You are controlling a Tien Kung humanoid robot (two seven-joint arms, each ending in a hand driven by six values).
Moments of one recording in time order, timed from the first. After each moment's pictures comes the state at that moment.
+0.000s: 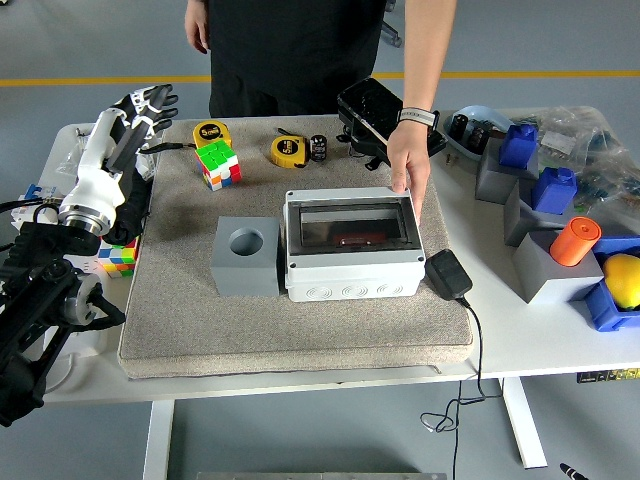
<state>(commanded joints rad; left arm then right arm) -0.33 0.30 -1.17 -1.37 0.96 0.31 -0.11 0.17 -0.21 0.27 0.31 0.08 -0.16 -0.01</state>
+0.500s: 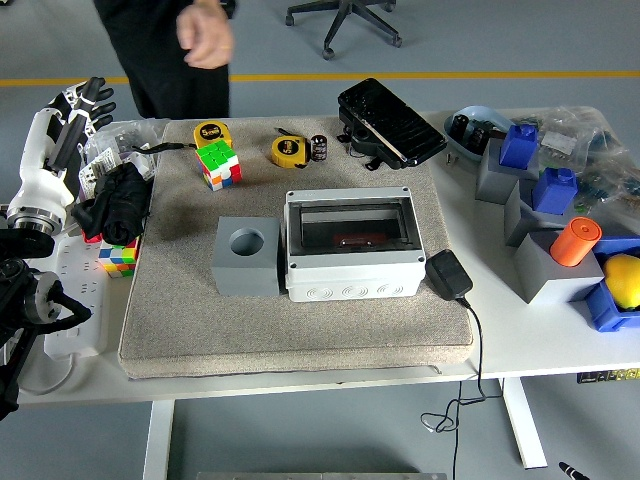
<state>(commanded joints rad) -0.29 0.32 -1.30 -1.36 0.93 0.30 -0.12 0.17 -0.22 0.27 0.32 0.09 -0.16 -0.02</state>
